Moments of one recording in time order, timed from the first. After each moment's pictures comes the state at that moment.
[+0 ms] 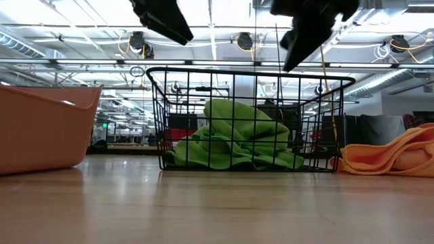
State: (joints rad) left arm -0.22 1.39 1.16 -0.56 -0.58 -0.17; right arm 0.06 1.43 1.18 -0.77 0.08 0.05
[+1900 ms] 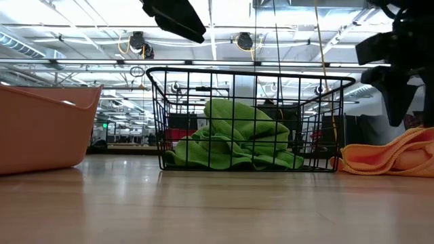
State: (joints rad) left arm -0.22 1.44 1.16 -0.43 -0.39 -0.04; right arm 0.40 1.24 0.78 -1.00 0.16 0.47
